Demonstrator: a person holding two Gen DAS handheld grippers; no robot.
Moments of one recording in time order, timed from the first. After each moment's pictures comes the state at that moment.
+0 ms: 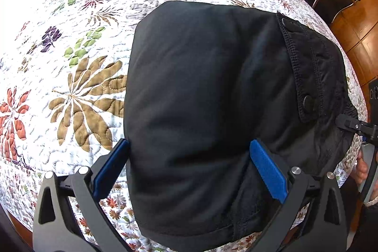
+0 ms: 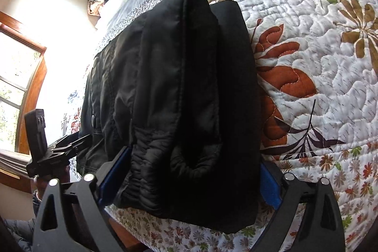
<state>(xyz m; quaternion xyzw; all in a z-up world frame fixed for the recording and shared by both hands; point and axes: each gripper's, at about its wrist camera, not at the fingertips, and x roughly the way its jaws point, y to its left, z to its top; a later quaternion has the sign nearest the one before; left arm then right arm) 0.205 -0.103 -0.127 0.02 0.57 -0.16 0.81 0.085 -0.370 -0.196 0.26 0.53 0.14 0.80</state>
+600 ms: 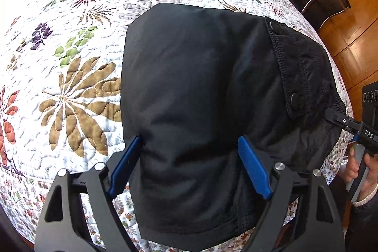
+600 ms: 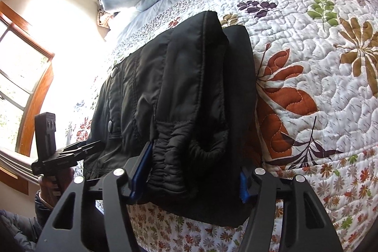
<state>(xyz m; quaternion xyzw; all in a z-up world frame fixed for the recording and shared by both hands) 0.197 -0.054 -0.123 -0.02 0.56 -0.20 0.80 0.084 -0.372 -0.179 0.27 0.48 0.14 0.82</state>
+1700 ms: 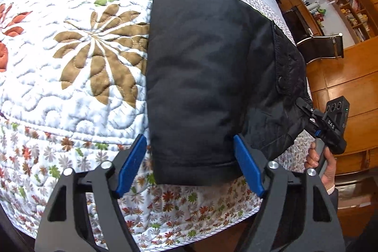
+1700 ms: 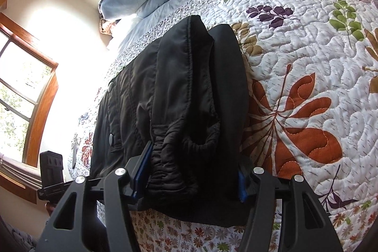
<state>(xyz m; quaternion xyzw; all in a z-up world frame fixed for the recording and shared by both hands) 0.185 0.035 -0.139 -0.20 0.60 -0.22 0.74 0.130 -0.375 -0.190 0.31 0.47 0.16 0.81</state>
